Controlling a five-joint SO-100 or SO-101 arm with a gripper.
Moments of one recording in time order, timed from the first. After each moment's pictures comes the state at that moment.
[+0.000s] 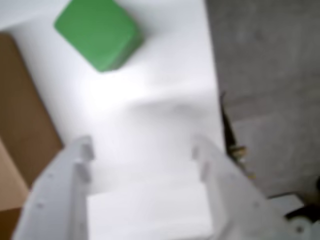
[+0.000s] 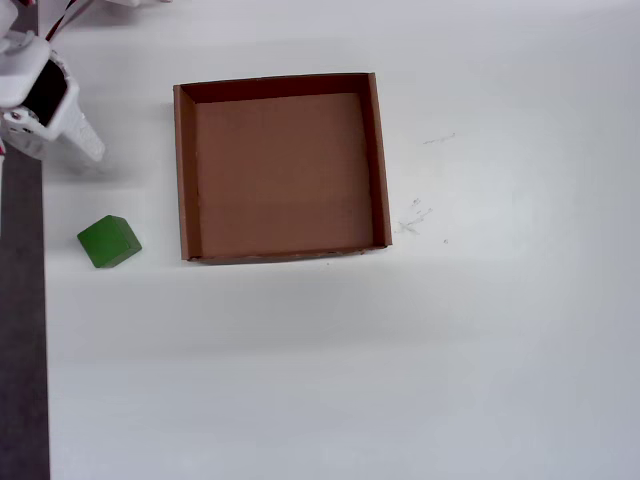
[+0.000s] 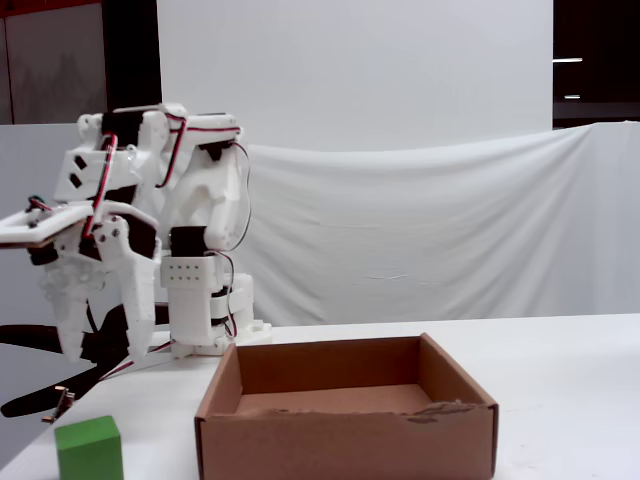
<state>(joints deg) 7.3 119.8 132.6 43.9 -77.3</state>
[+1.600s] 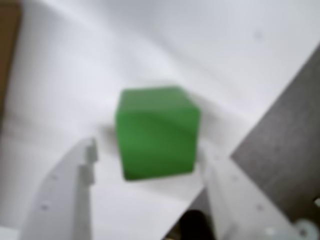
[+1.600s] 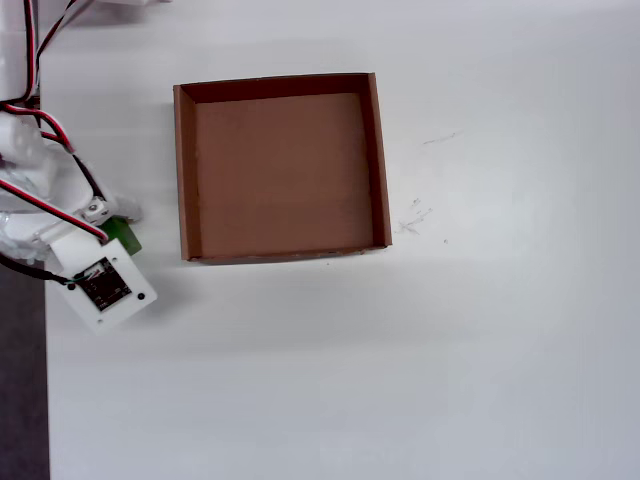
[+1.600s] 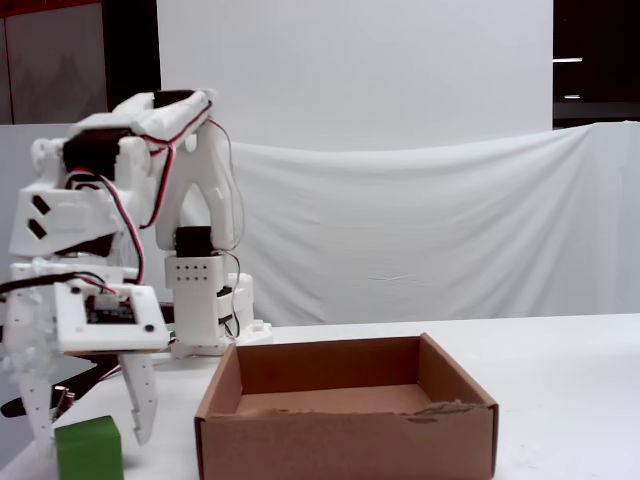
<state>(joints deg) -0.7 86.6 111.0 34.6 -113.0</state>
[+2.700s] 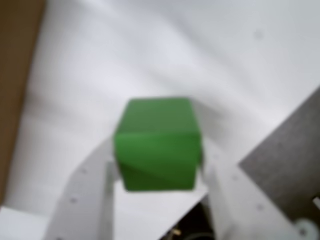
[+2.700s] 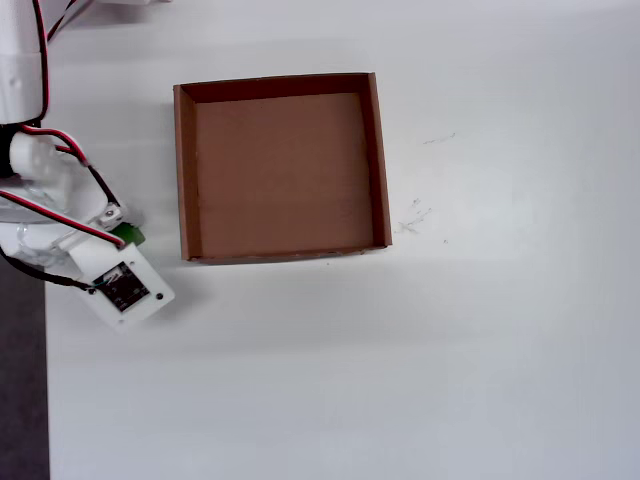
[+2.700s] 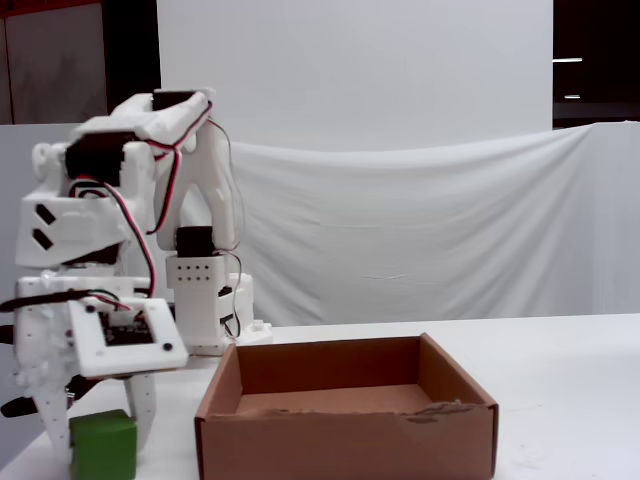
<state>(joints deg) -2.5 84.8 107.1 41.0 -113.0</state>
